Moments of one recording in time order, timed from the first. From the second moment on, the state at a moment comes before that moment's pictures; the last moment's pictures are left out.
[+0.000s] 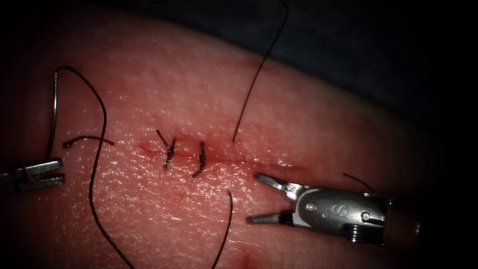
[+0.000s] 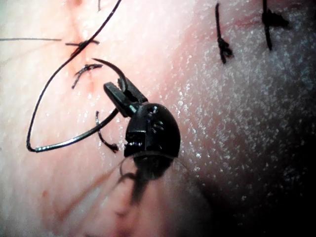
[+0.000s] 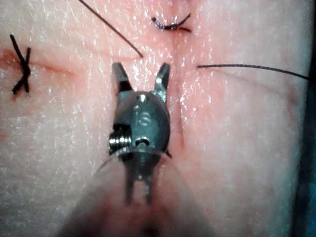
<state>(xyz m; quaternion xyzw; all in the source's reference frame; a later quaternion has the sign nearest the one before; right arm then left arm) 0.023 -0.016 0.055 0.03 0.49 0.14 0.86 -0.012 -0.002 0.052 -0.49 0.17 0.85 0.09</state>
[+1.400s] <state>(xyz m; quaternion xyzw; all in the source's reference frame) 0.026 -0.024 0.051 0.11 0.48 0.05 0.87 -0.012 -0.002 0.052 -0.49 0.17 0.85 0.08</state>
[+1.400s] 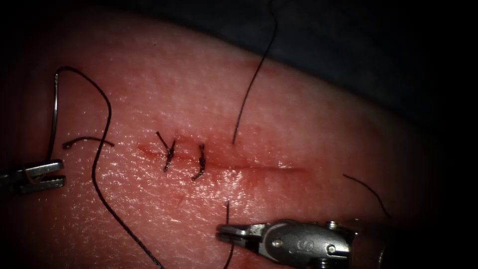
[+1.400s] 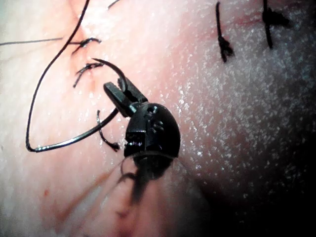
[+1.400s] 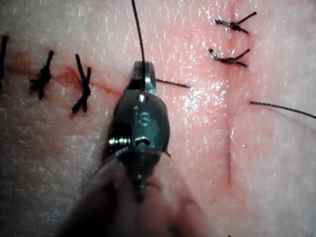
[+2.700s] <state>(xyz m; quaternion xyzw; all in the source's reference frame) 0.022 -0.029 0.041 0.13 0.50 0.04 0.86 -0.012 -0.002 0.053 -0.49 0.17 0.85 0.08</state>
